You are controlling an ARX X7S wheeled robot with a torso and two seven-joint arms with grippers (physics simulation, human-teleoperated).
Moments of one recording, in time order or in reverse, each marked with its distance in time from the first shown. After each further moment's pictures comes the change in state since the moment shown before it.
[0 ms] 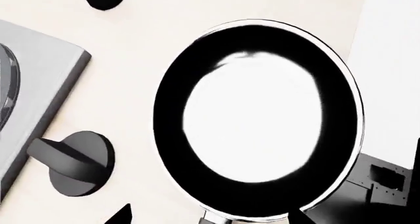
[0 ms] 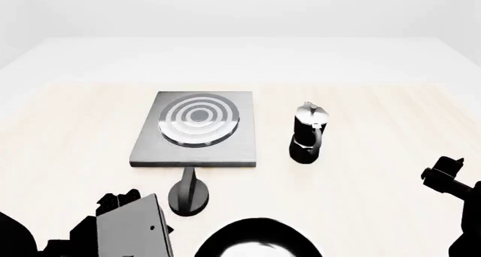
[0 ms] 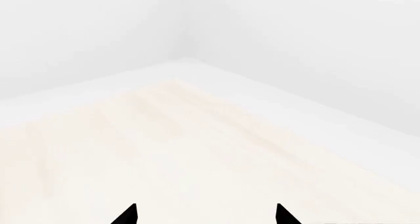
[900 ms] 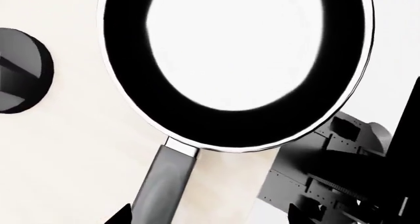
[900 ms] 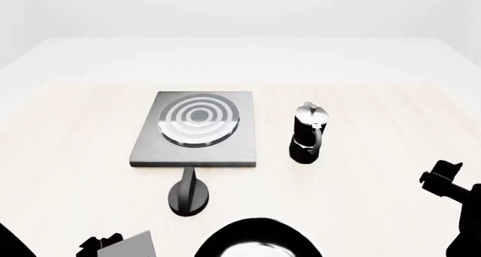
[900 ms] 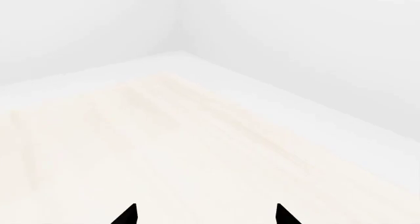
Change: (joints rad) left arm 0.104 -0.076 0.170 -0.020 0.000 -0.028 -0.045; right arm -0.006 0.012 -0.025 0.015 -0.011 0.015 0.028
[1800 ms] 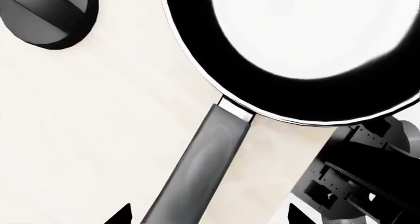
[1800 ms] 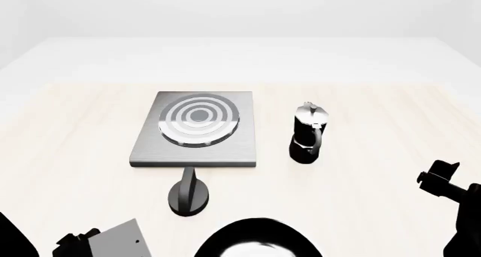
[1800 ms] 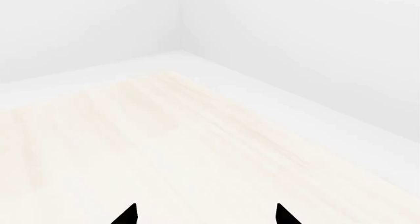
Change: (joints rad) left arm -0.030 -0.031 0.123 -0.108 0.018 -0.021 -0.099; right arm -0.002 0.002 -0.015 0.006 0.006 -0.008 0.010
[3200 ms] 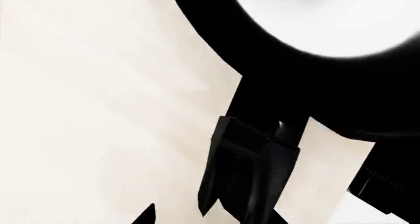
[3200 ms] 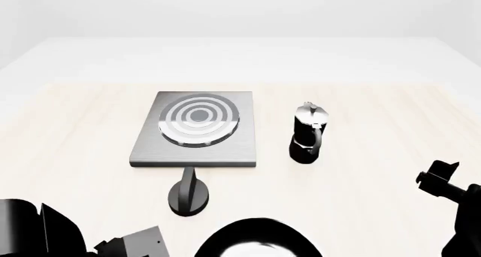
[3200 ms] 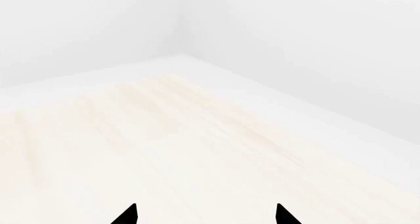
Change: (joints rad) left arm 0.185 0.133 0.143 -0.173 0.853 0.094 0.789; right arm -0.017 -0.002 -0.007 -0.008 0.013 -0.026 0.016
